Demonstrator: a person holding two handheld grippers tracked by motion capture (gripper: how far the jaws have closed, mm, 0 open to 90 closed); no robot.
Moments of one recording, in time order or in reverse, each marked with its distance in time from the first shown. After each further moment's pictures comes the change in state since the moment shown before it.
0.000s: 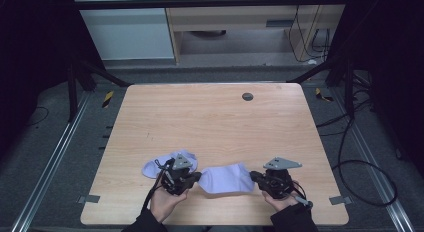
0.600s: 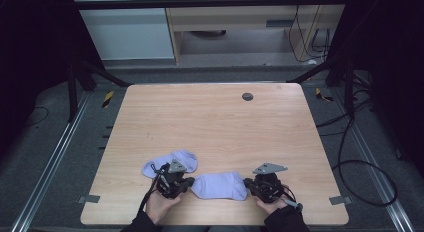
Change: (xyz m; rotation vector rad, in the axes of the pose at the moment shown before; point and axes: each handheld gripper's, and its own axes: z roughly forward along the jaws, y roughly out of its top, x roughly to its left) left arm 0.015 -0.025 0.014 0.057 0.015 -0.044; right arm 0.011 -0.015 0.028 0.096 -0.009 -0.004
